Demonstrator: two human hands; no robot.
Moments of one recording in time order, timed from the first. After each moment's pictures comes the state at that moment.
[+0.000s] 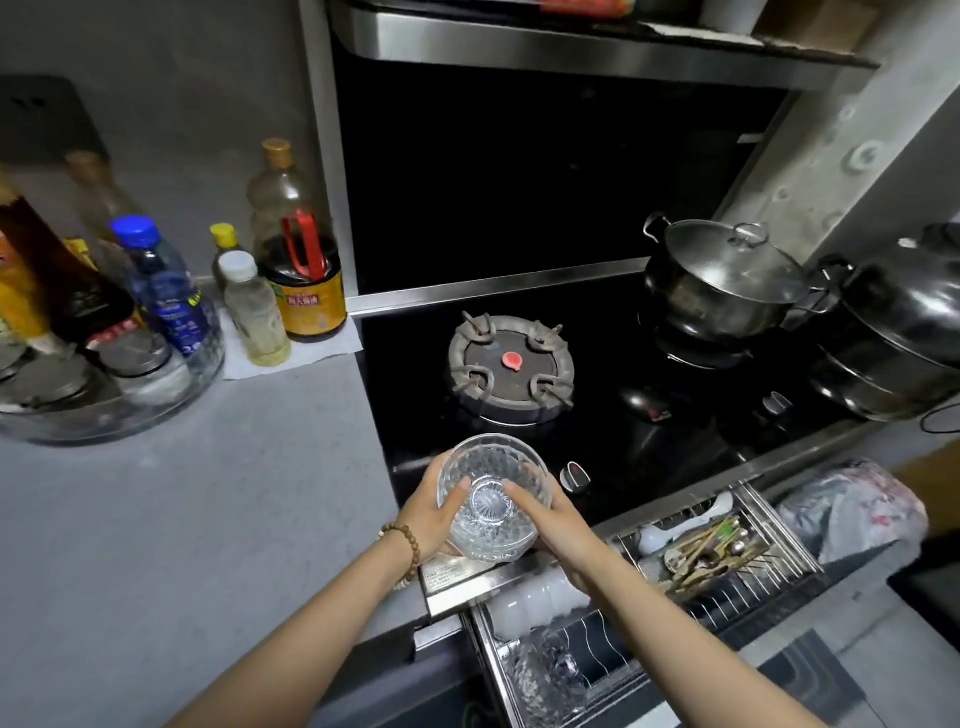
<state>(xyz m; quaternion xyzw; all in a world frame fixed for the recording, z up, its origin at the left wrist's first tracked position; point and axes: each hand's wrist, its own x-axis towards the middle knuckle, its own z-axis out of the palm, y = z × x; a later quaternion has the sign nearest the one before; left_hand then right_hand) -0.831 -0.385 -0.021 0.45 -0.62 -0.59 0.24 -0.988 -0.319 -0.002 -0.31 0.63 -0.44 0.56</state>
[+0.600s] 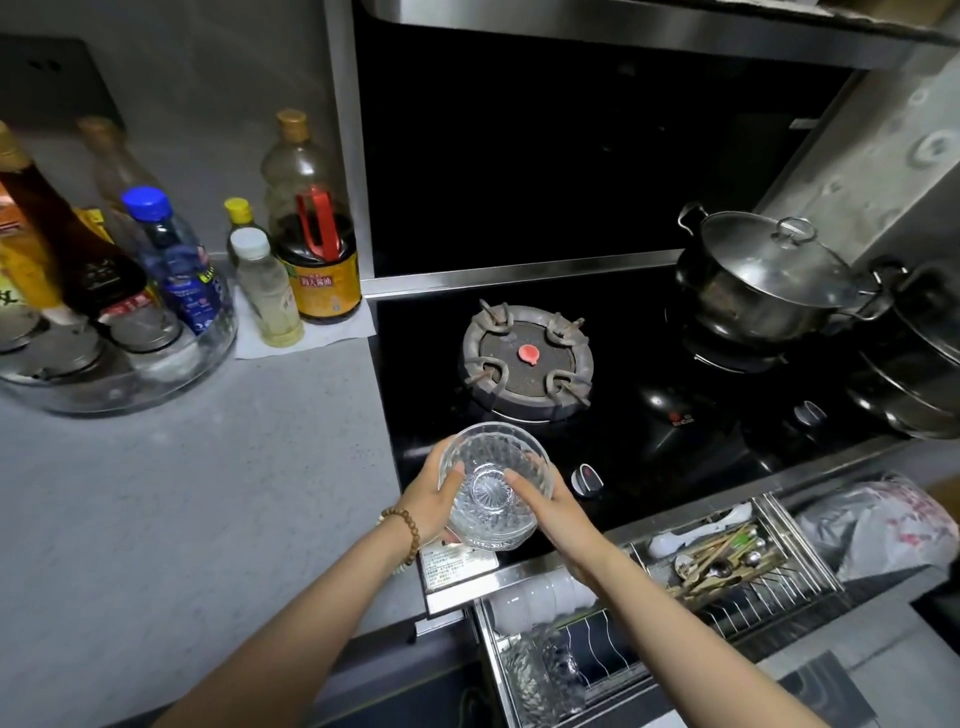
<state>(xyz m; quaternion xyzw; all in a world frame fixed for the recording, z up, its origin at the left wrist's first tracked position) -0.834 -0.398 -0.020 0.50 -0.59 -0.60 0.19 -0.993 -0.338 -0.008 -0.35 0.63 -0.42 0.56</state>
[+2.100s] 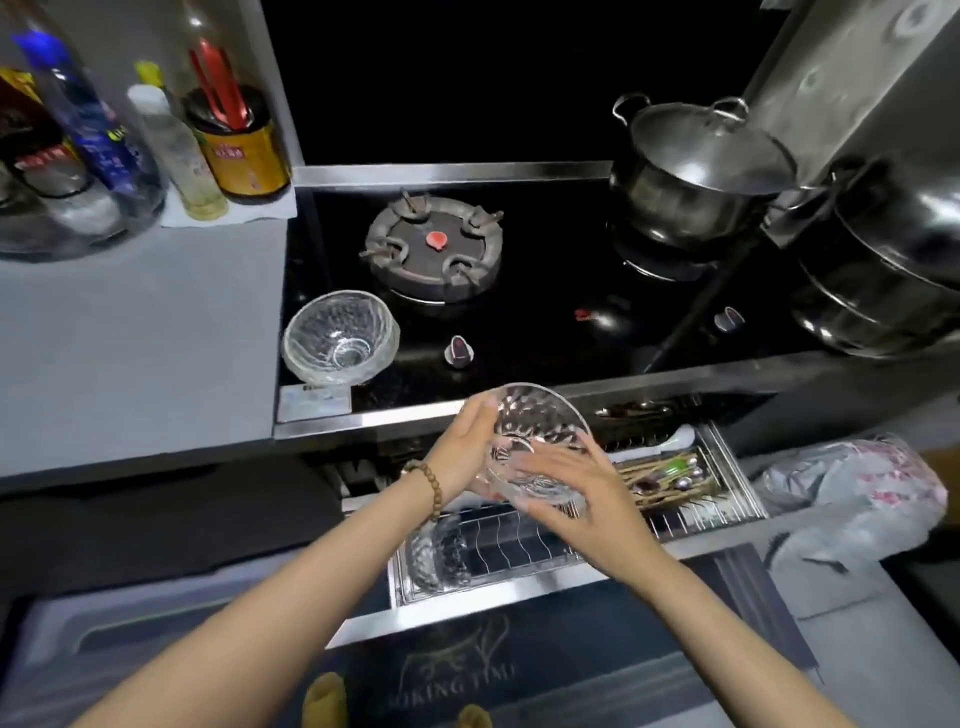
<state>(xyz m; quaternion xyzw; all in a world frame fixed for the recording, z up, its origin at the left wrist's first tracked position) -1.024 -0.225 0.007 0.50 -0.52 -0.65 0.22 -1.182 -0.149 -0.003 -0.70 0.60 -0.24 0.30</state>
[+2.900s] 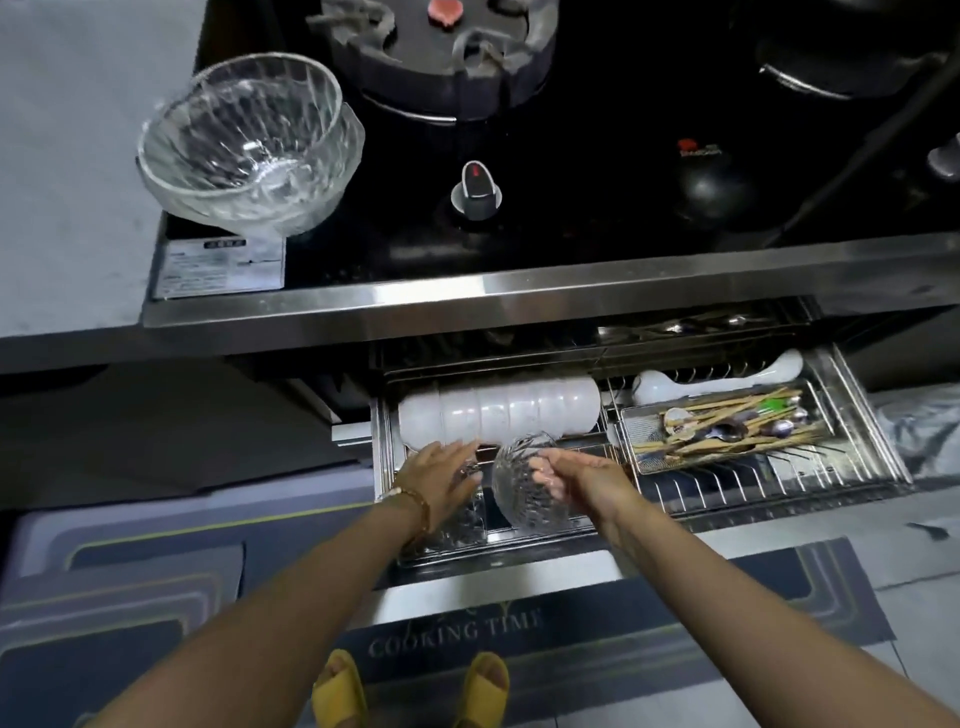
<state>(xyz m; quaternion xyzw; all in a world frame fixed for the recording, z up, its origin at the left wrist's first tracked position) -0.998 -0.219 -0.295 0.55 -0.73 -0.38 -0.13 -1.199 -0.193 -0.257 -0.14 0.69 -0.28 0.65</state>
